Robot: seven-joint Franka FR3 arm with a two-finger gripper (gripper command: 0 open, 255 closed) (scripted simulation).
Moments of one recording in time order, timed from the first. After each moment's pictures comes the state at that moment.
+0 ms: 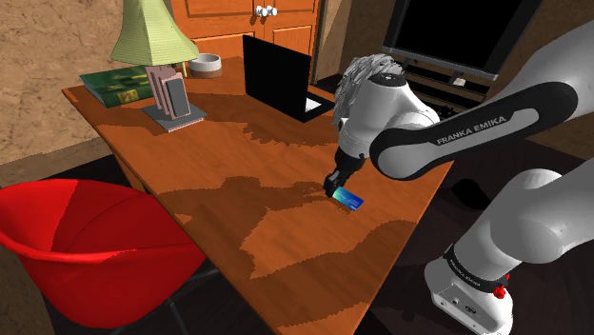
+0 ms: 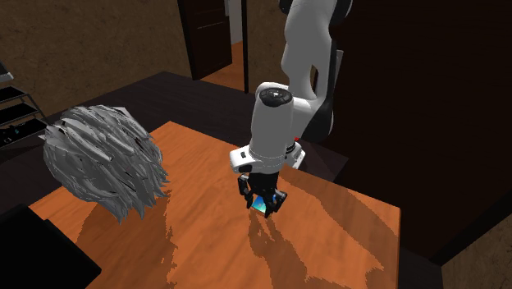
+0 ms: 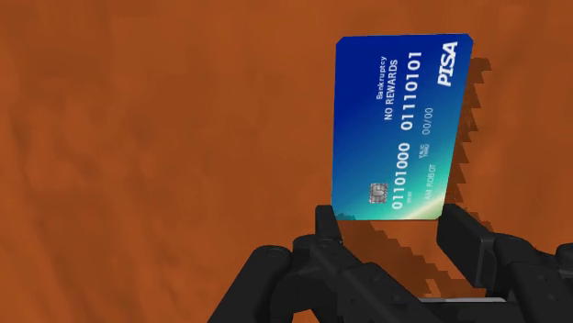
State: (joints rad) arm 0.08 -0.44 0.40 -2.78 0.17 2.50 0.17
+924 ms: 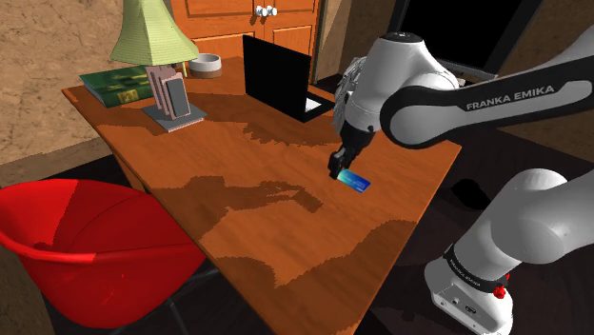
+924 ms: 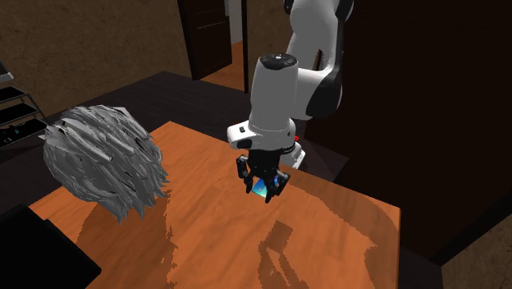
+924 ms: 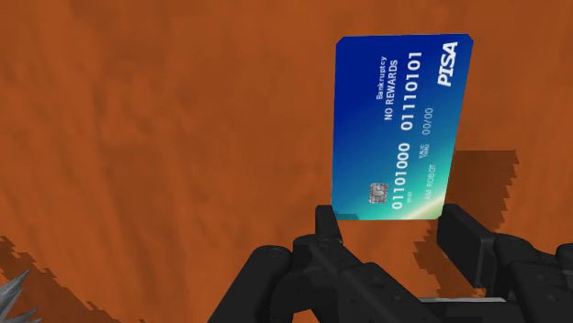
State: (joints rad) arm 0.09 -0.57 0.36 -2.68 0.17 2.26 0.15
